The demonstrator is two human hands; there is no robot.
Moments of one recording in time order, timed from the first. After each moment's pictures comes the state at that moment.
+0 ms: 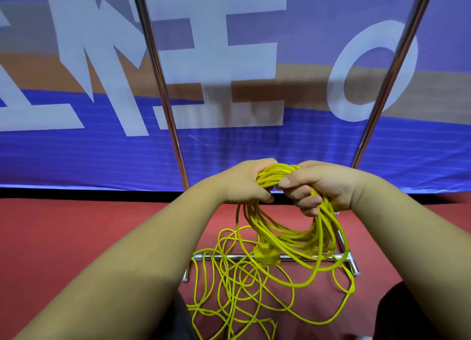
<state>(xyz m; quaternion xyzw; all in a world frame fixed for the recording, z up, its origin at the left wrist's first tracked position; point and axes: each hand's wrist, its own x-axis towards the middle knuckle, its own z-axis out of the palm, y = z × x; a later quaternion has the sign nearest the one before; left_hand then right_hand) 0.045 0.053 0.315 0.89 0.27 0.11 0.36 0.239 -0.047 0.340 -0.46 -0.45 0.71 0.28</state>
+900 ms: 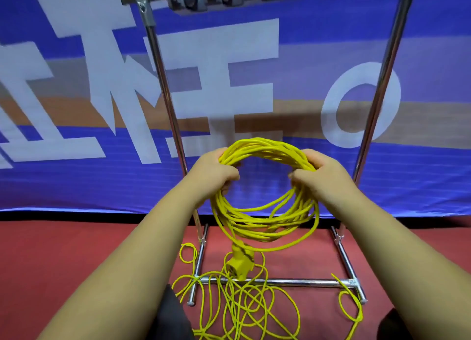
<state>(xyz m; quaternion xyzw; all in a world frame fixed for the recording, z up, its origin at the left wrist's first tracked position) 0.008 0.044 0.395 0.70 0.43 0.34 0.45 0.253 -0.053 0.369 -0.59 -0.55 0.28 0.52</state>
